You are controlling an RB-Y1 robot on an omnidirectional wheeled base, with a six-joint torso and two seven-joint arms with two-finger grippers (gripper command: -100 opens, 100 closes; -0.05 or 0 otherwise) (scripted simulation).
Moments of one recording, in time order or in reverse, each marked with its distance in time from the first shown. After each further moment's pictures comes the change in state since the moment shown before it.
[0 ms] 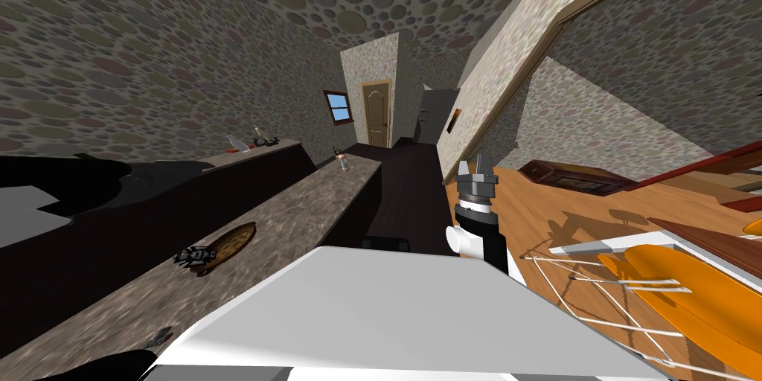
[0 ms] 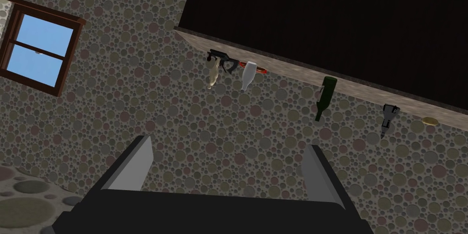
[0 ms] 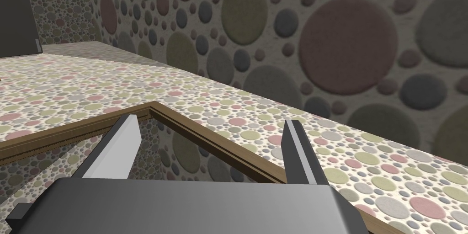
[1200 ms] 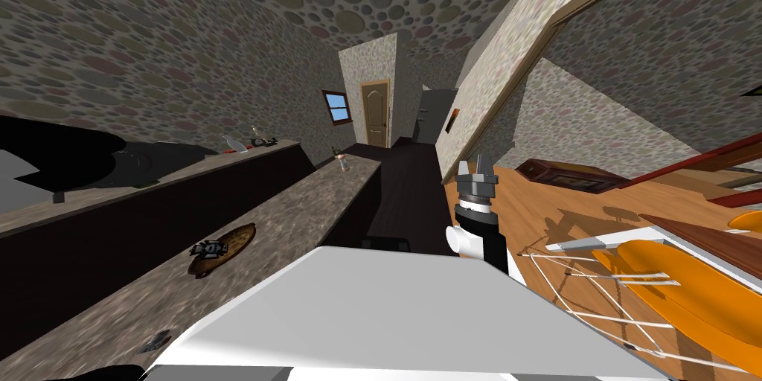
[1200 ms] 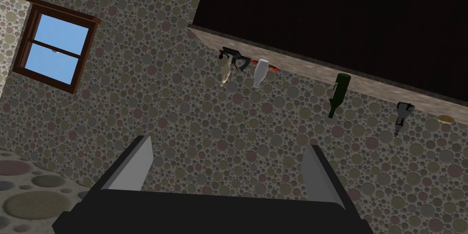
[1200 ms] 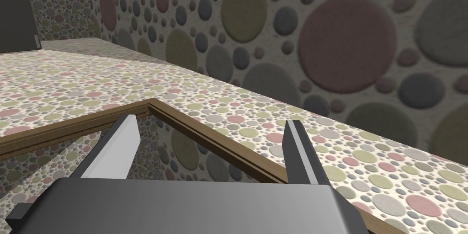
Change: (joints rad) left arm 0.101 0.031 0.272 -0.041 0.177 0.100 0.004; right arm 0.000 0.000 0.000 0.000 0.000 0.000 0.000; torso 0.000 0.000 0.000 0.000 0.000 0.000
